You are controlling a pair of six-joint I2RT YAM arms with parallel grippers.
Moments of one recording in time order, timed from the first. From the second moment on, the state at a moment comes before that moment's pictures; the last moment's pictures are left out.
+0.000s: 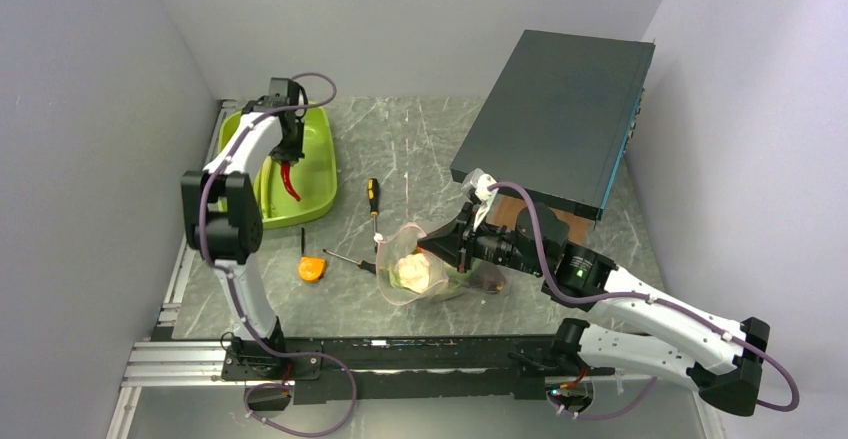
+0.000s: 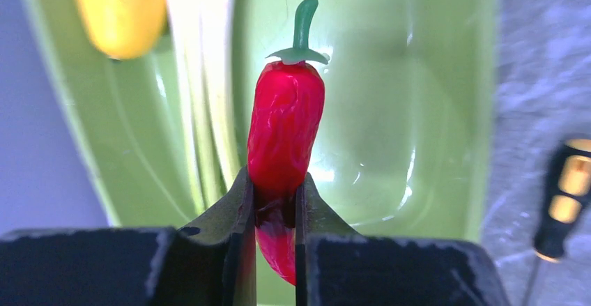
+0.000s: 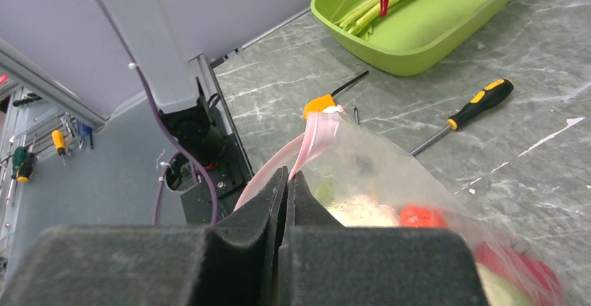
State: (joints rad) left arm -0.08 1.89 1.65 -0.79 -0.24 -0.02; right arm 1.02 0.84 0.80 -0.06 -0.16 0.31
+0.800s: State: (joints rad) left arm -0.62 0.59 0.62 0.28 0.23 -0.41; right arm 1.02 0.92 0.94 -0.18 0.08 0.55
